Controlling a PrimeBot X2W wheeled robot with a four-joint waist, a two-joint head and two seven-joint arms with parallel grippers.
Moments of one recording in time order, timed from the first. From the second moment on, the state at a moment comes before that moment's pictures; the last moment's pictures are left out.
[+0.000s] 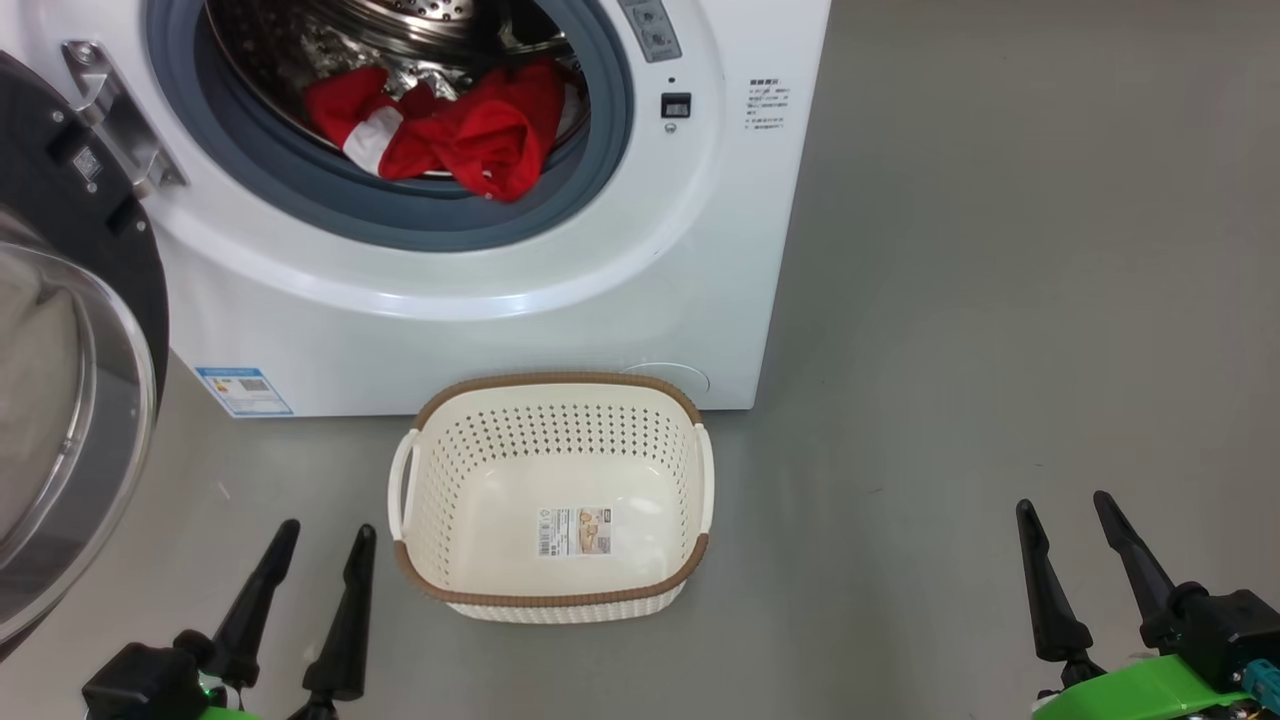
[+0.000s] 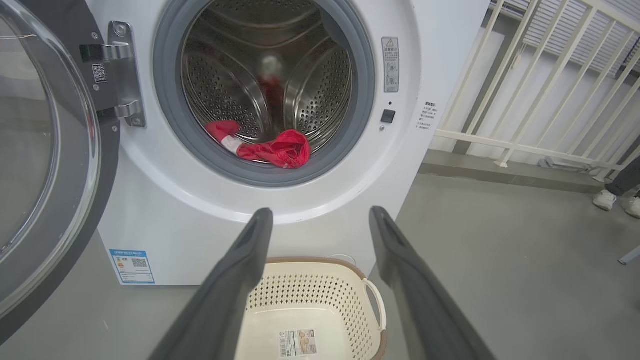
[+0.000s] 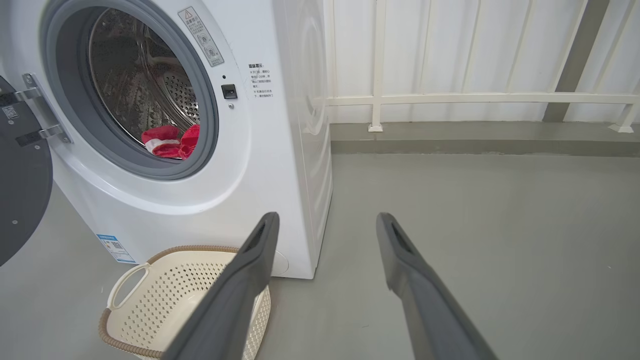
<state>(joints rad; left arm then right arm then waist) -0.04 0.22 -0.10 0.14 -0.46 -0.13 -0.26 0.07 -0.06 -0.09 0.16 0.24 0.13 -0.25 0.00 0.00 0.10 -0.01</state>
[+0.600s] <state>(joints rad) -0.04 0.23 -0.10 0.14 -0.45 -0.13 -0.26 0.07 -0.06 -0.09 0.15 0.24 0.13 -0.25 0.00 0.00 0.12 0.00</state>
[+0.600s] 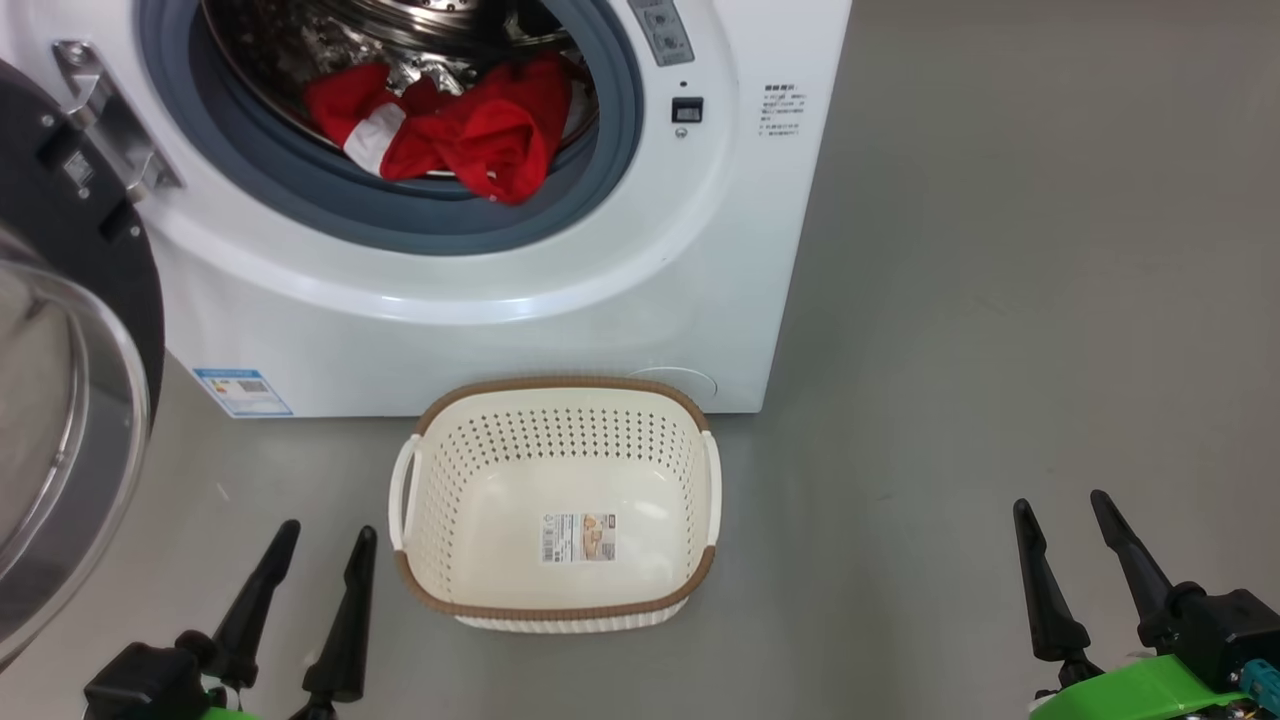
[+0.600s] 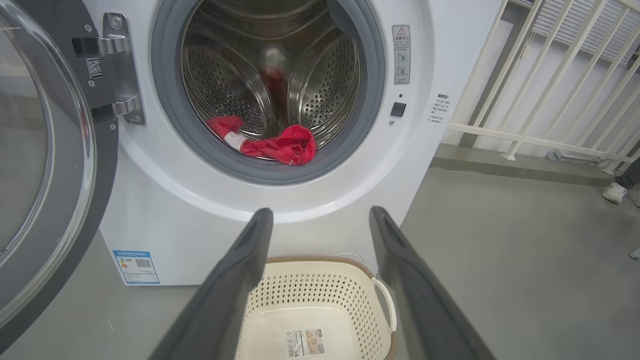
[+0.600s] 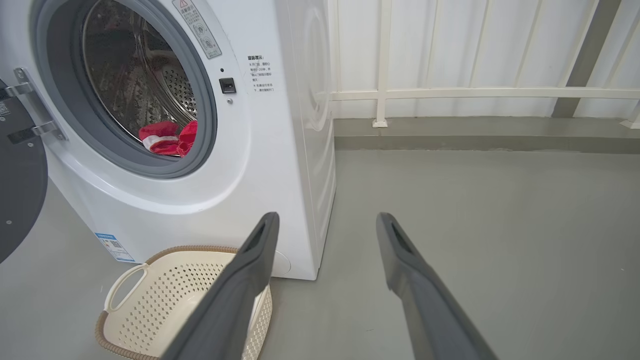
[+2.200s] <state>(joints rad) -0.56 0.27 -0.28 0.48 -0.52 -0.13 -0.26 -0.05 -0.04 -0.04 0.14 0.26 0.13 -0.25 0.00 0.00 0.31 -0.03</state>
